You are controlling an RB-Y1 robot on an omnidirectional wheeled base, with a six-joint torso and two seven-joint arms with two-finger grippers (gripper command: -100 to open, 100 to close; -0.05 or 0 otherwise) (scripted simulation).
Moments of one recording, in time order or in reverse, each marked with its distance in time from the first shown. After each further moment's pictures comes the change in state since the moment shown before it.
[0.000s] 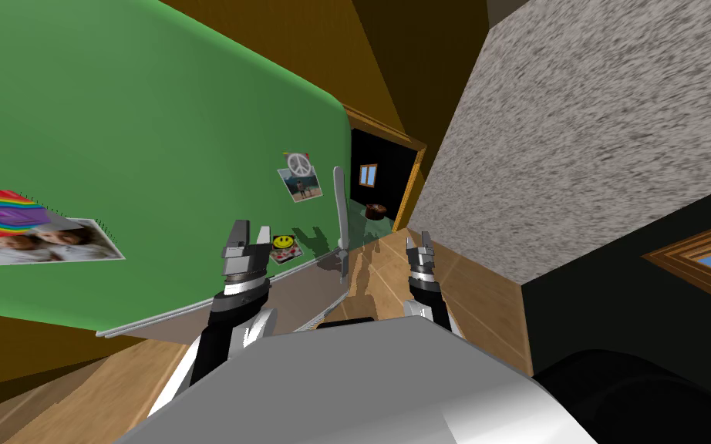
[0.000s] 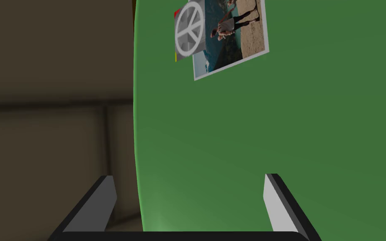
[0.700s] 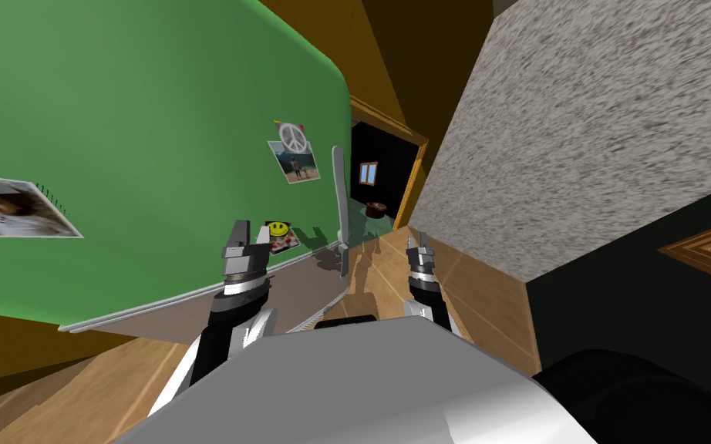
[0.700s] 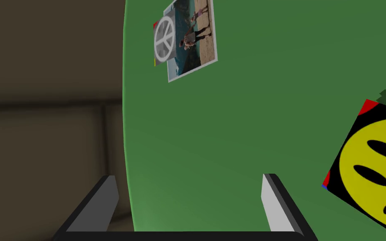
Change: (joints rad) left arm 0.000 0.000 0.000 0.000 0.000 0.000 0.000; right arm 0.000 0.000 0.000 0.000 0.000 0.000 0.000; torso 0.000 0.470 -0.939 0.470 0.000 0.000
